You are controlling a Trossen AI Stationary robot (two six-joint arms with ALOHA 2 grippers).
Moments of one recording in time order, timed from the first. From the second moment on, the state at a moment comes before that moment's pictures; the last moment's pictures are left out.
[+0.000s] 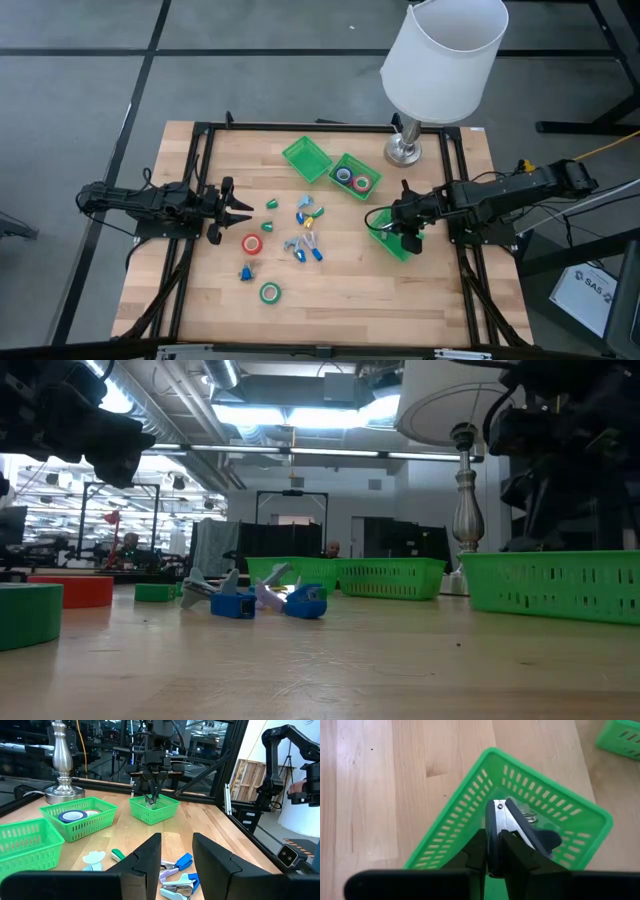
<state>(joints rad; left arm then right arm) -0.09 0.02 0.02 -0.02 -0.03 -0.17 0.15 1.05 0.58 -0.56 -0.03 0.33</state>
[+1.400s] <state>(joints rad) -0.09 0.02 0.02 -0.02 -0.03 -0.17 0.15 1.05 0.58 -0.51 0.03 0.26</state>
